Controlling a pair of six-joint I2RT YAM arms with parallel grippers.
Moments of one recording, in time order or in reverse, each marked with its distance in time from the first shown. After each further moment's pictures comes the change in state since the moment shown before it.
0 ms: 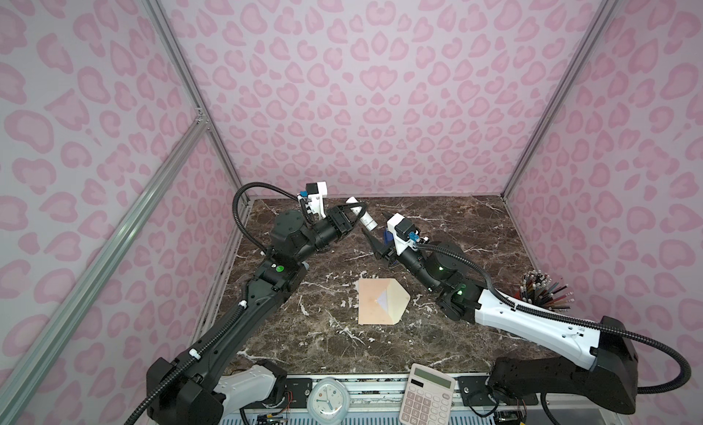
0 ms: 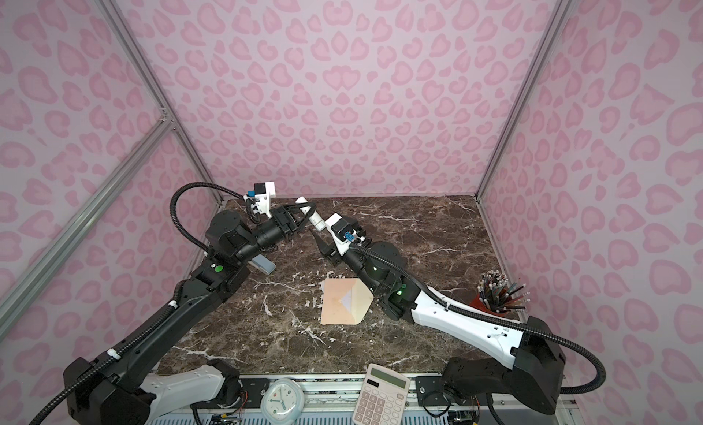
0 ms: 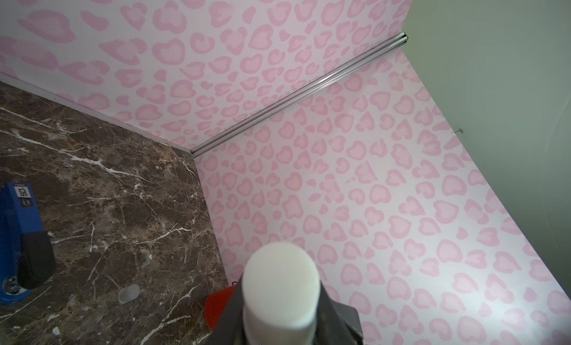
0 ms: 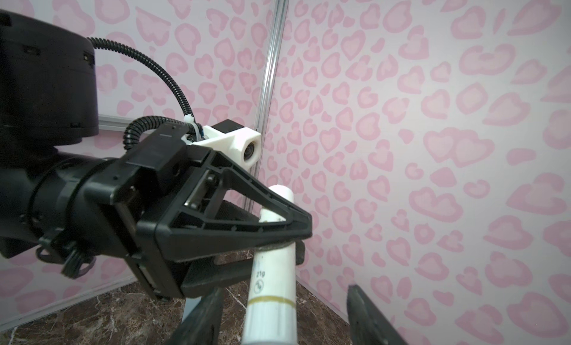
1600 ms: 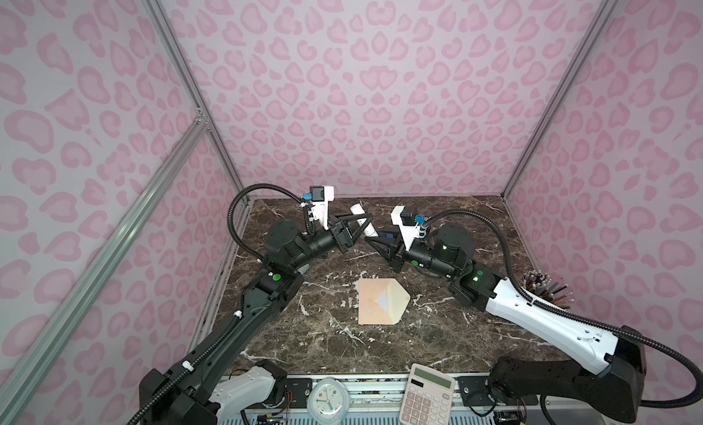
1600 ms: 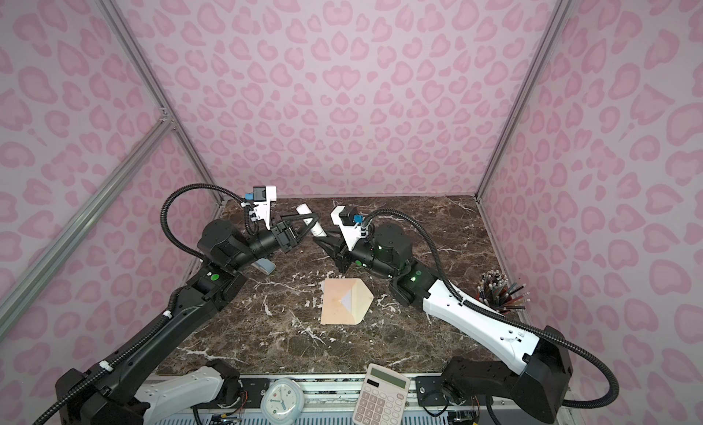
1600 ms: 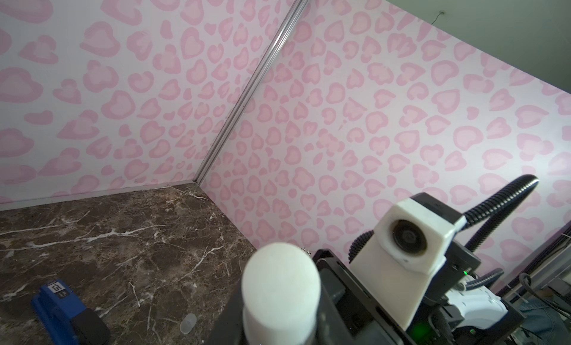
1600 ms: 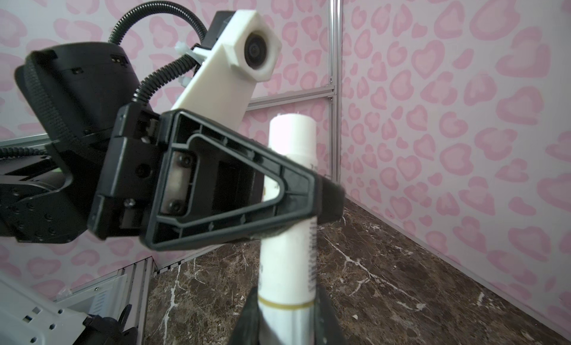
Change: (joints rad) left arm -0.012 -0.065 -0.059 0.066 0.124 0.455; right arm -0.130 -0.045 0.098 -0.369 -0.481 0.323
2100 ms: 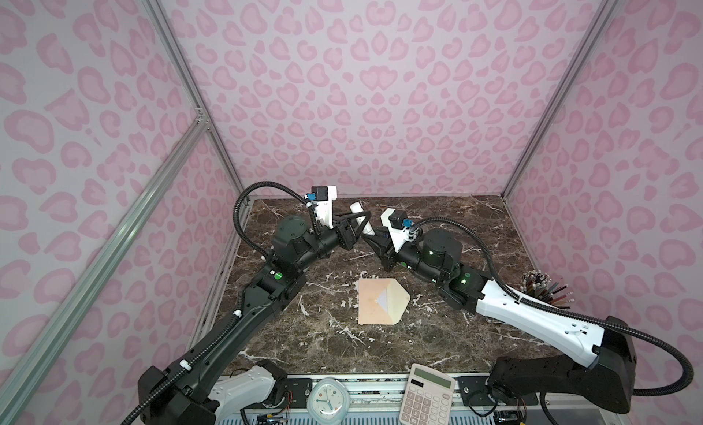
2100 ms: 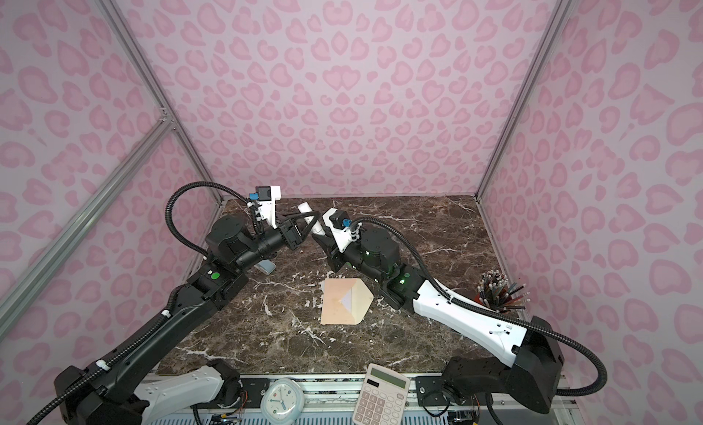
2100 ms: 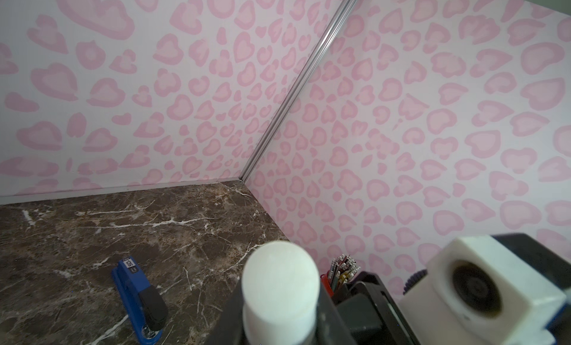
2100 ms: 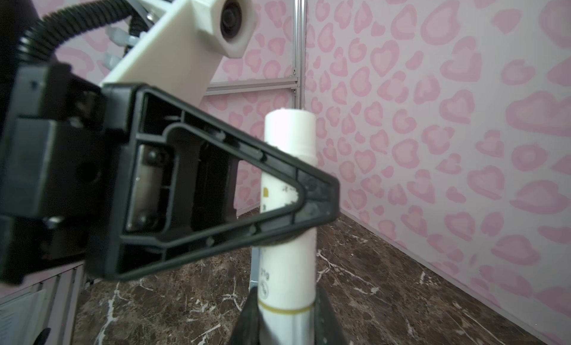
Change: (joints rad) left arm -0.042 0.012 0.039 -0.141 -0.200 0.104; right arm 0.063 0.055 -0.001 0.038 0.220 -0.060
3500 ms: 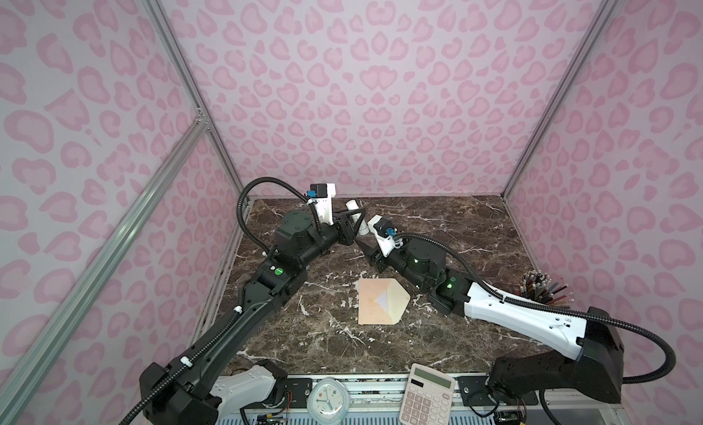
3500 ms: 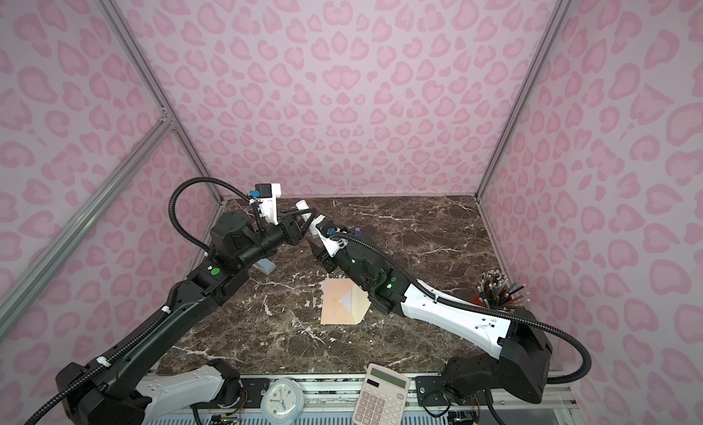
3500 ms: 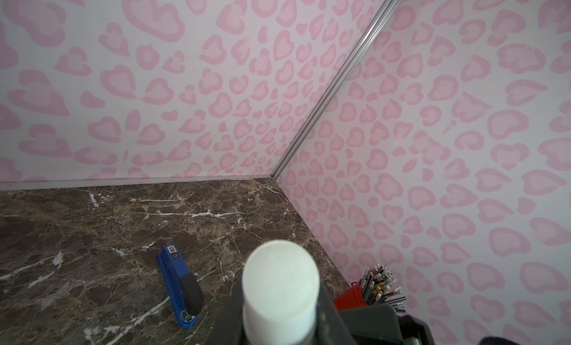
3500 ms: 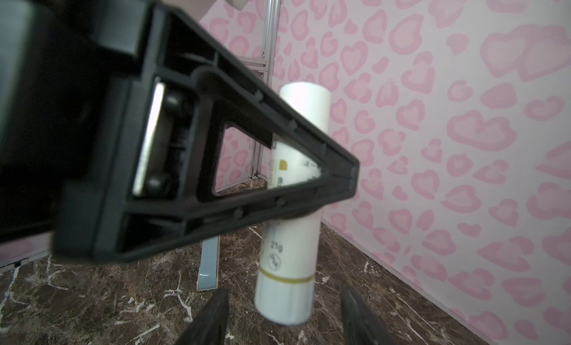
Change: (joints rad) left arm -0.014 0.029 0.065 -0.141 -0.153 0.056; right arm 0.089 0.083 0.000 0.049 0.300 -0.179
